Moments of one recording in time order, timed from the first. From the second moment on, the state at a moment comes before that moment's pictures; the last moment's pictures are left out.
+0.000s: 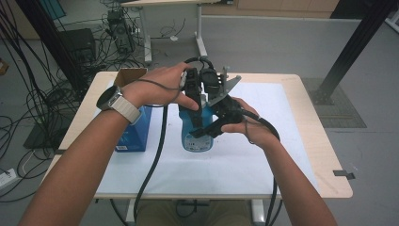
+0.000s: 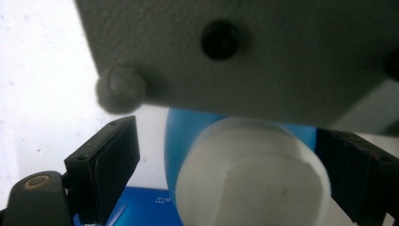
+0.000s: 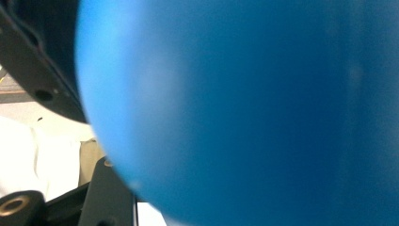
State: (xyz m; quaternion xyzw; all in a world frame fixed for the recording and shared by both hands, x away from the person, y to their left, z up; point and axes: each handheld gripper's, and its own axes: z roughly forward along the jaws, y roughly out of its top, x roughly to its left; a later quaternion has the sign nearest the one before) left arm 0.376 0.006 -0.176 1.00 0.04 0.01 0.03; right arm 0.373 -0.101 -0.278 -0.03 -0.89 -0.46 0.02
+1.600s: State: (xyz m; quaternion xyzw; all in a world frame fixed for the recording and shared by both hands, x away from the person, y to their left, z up) left arm 0.378 0.009 -0.185 1.00 0.03 -0.01 0.05; right arm 0.373 -0.100 -0.279 -0.03 -0.89 -0.46 0.02
